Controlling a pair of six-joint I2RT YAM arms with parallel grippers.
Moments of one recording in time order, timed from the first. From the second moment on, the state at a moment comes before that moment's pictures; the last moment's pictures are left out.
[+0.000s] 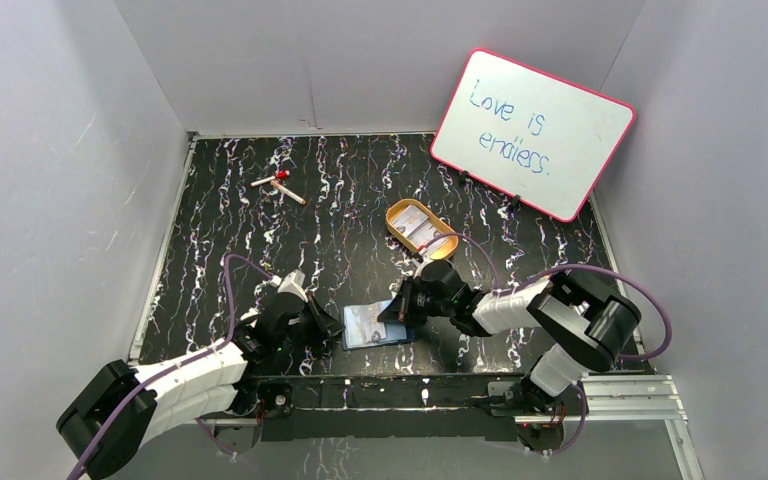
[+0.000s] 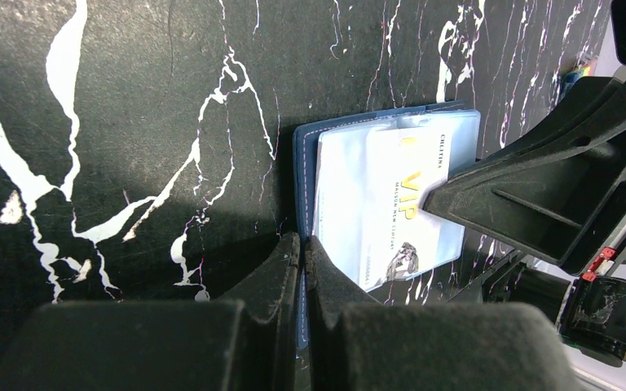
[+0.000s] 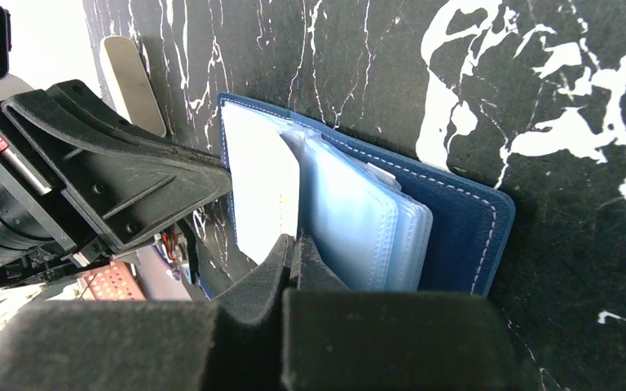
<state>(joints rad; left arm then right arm) -0.74 0.91 0.09 0.16 0.01 -1.06 0.89 1.57 0.44 0.51 -0.30 1.04</state>
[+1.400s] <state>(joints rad) -0.74 0.90 0.10 0.15 0.00 -1.06 0.98 1.66 0.70 0.22 -0.28 0.91</state>
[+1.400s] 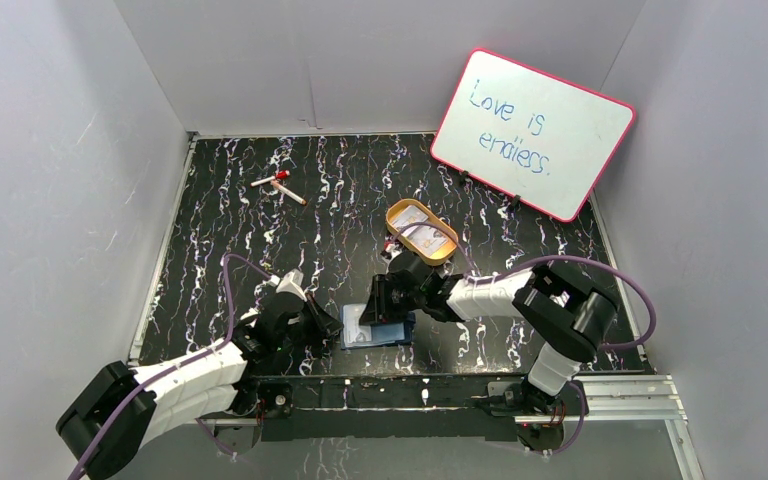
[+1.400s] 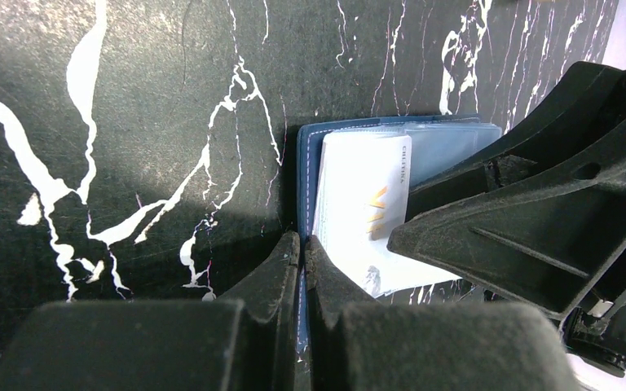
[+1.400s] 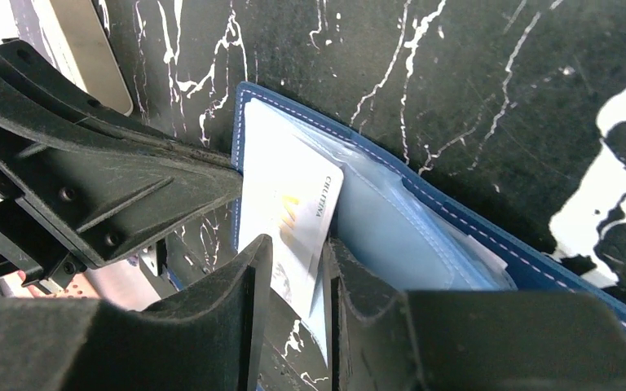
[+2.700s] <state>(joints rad) -0.74 0.73 0.25 -0.17 -0.07 -0.99 1.04 1.46 0.77 -0.14 -0.07 0.76</state>
